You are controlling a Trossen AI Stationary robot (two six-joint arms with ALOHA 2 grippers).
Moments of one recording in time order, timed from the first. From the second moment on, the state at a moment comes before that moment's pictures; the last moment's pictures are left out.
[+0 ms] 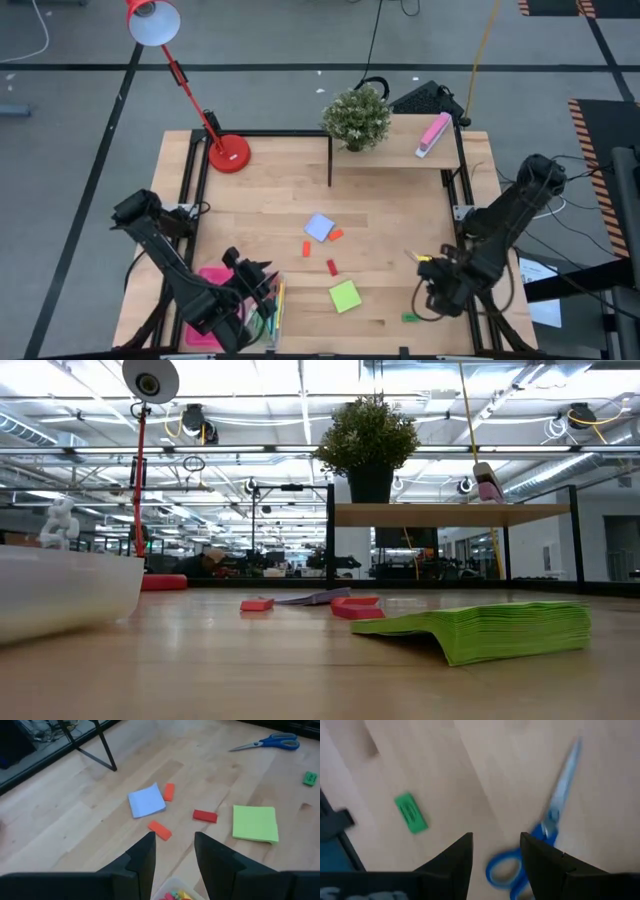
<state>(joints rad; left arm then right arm) -0.83 1.78 1.54 -1.30 -0.93 -1.47 0.94 1.32 0.88 -1.01 0.14 1.36</state>
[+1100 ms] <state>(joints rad) -0.76 1.78 1.54 -1.20 -0.93 -1.28 1.11 1.43 0.76 -1.02 -0.03 1.71</state>
